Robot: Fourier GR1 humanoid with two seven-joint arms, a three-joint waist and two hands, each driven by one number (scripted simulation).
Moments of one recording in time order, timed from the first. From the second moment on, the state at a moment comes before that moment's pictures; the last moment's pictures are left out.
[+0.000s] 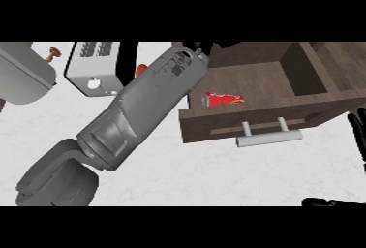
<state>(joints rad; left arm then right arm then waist) -1.46 0.00 -0.57 -0.38 0.47 0.66 -0.01 0.13 -0.03 -0.24 -2.13 -0.06 0.20 0.13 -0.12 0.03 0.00</state>
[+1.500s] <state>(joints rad) -1.42 0.00 -0.61 -0.42 0.67 0.81 -0.10 0.05 -0.17 -0.17 -2.21 0.24 0.20 0.04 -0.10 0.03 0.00</state>
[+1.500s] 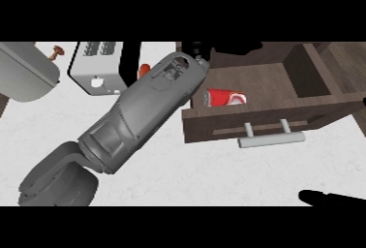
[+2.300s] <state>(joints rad) -1.46 0.01 -0.61 -0.46 0.70 0.84 -0.08 -0.07 -0.25 0.06 -1.96 0.84 0.08 0.00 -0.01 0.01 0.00</state>
